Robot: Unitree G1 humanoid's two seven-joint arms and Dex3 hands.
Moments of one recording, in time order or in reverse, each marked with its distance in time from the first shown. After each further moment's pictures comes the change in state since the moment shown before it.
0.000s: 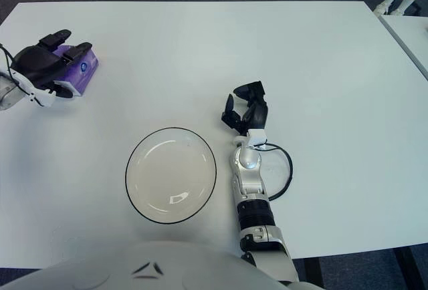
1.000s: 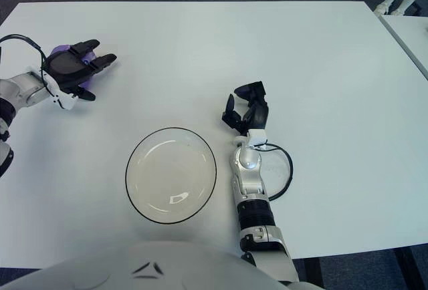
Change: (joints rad) left arm -0.056 -0.114 -0.120 0.059 0.000 -0.006 -0.001; right arm 0.001 0.000 -0.001 0.000 0.000 0.000 -0.009
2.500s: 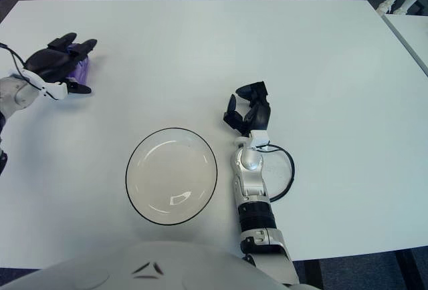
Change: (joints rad) left arm 0.091 0.073 0.238 -0.022 -0.324 -0.052 -0.145; right arm 0.017 -0.001 -0.006 -0.034 0.011 0.014 0.024
